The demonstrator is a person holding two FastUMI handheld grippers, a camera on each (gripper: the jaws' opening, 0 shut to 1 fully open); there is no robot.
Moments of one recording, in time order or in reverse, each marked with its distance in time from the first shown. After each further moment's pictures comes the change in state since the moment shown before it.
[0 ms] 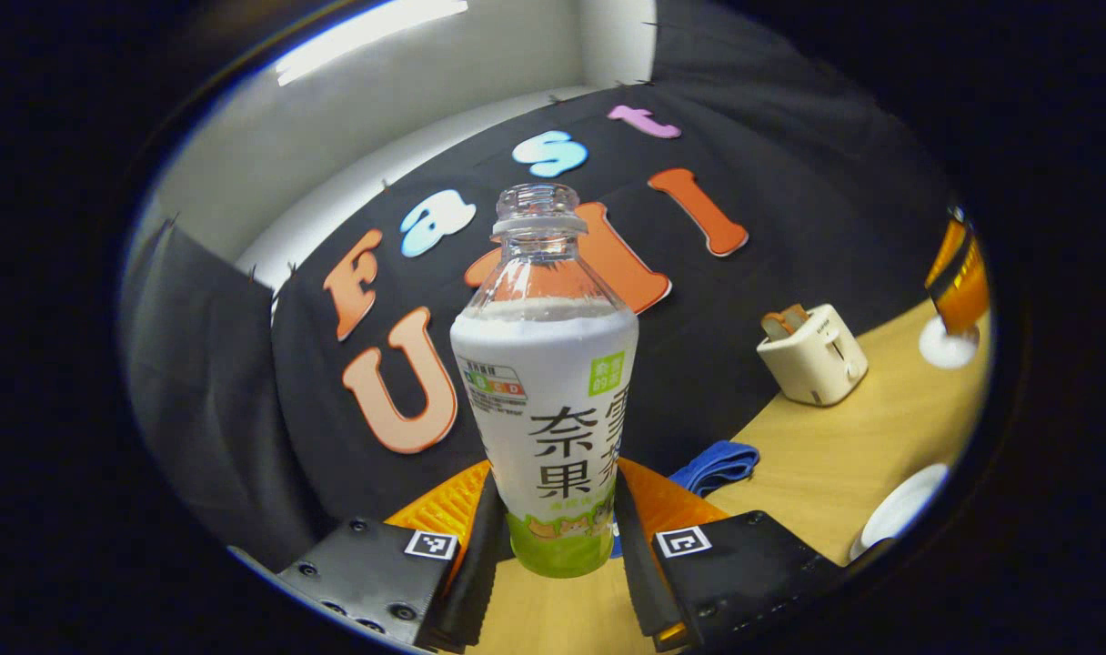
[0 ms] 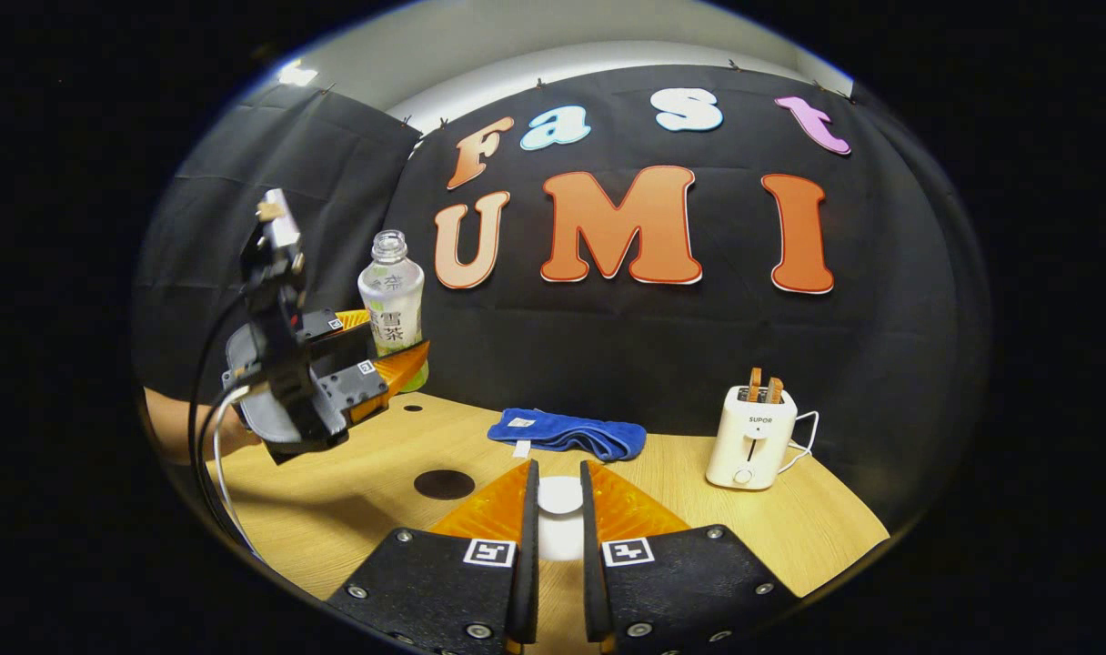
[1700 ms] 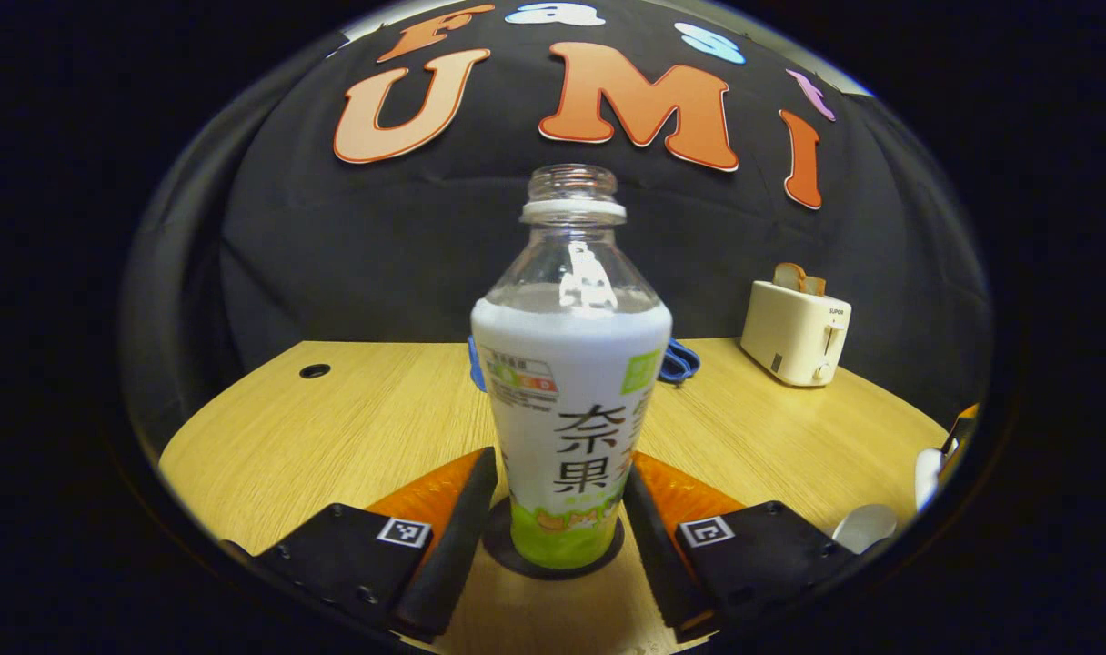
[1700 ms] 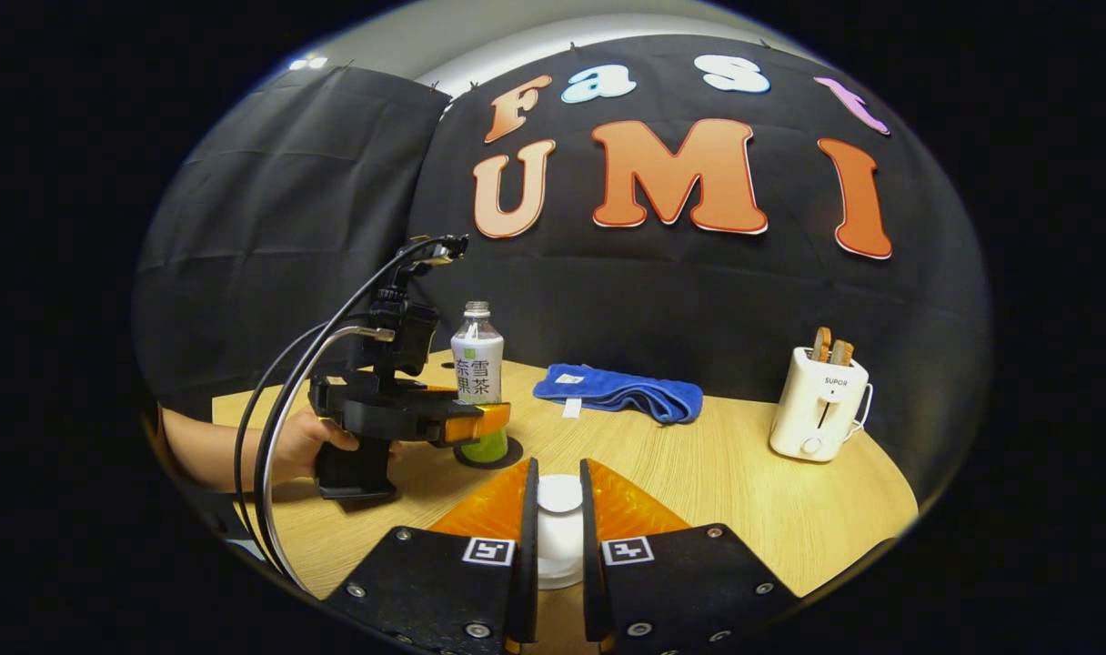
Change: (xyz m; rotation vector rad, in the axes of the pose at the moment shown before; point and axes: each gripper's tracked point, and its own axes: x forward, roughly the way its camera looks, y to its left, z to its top) left arm -0.012 -0.043 -0.021 -0.473 0.566 -0.151; right arm 0.031 0.061 -0.057 -0.017 0.146 0.115
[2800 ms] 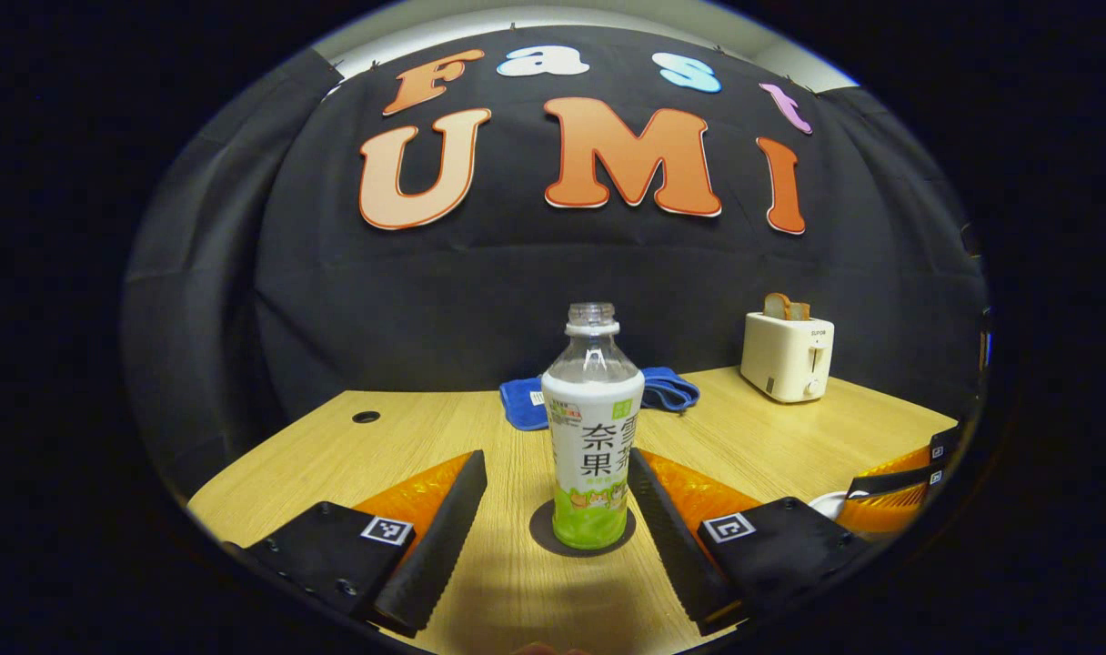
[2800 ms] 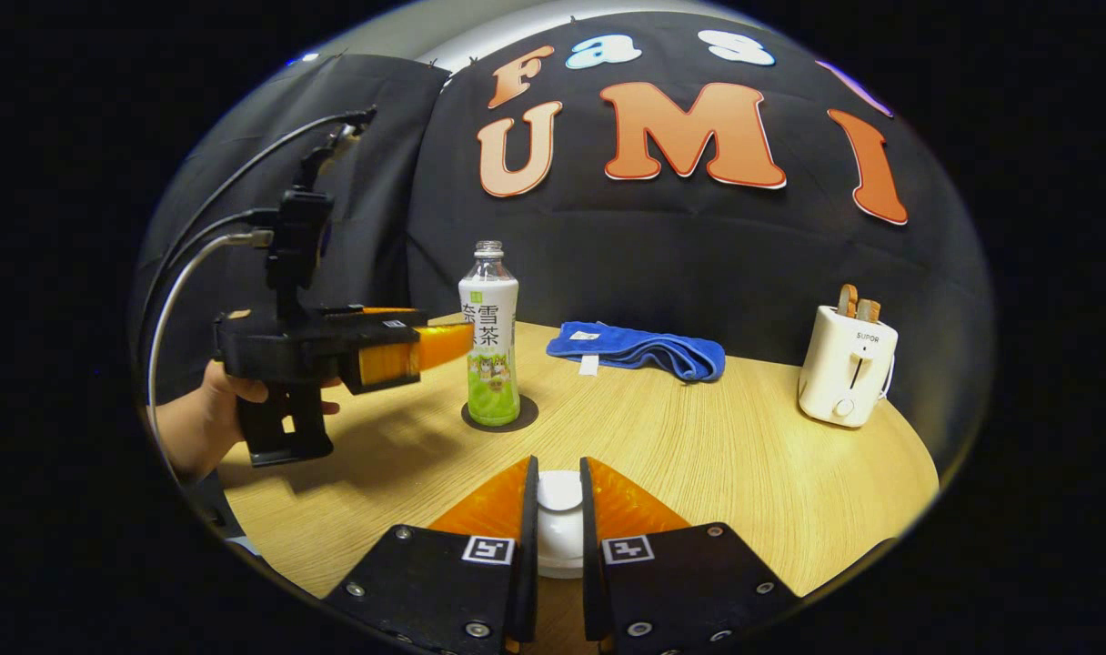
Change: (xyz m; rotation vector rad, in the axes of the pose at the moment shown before) left arm -0.107 0.037 0.055 0.057 -0.169 0.056; right arm 0.021 0.016 -0.048 0.017 0.108 0.023
